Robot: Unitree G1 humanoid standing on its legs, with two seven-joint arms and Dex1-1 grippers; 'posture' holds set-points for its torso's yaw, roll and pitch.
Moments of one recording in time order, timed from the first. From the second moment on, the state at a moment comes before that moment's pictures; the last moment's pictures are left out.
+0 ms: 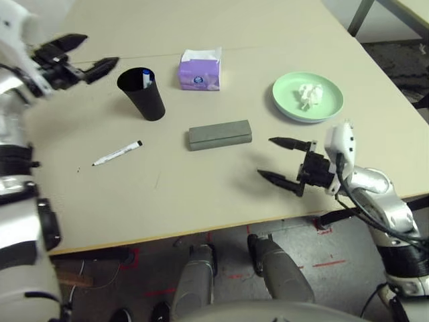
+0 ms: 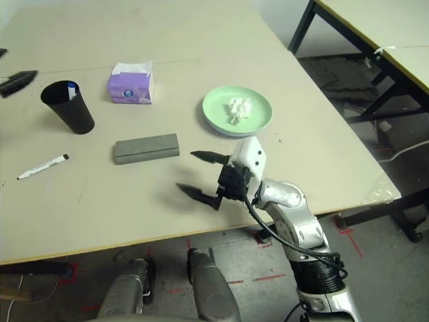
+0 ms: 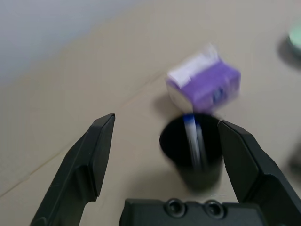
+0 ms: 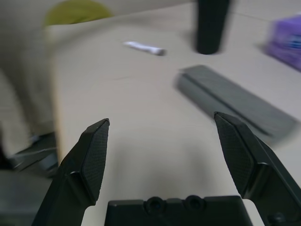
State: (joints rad) left arm -0.92 1.14 0.17 0.63 -0.27 0.23 -1.18; right arm -0.24 -0.50 0.13 -0.19 0.41 0.10 1.08
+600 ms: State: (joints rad) left arm -0.59 1.39 -0.05 0.36 -0.23 0.33 -1.54; right arm -0.31 -0.44 0.20 -0.09 0.38 0.02 1.15
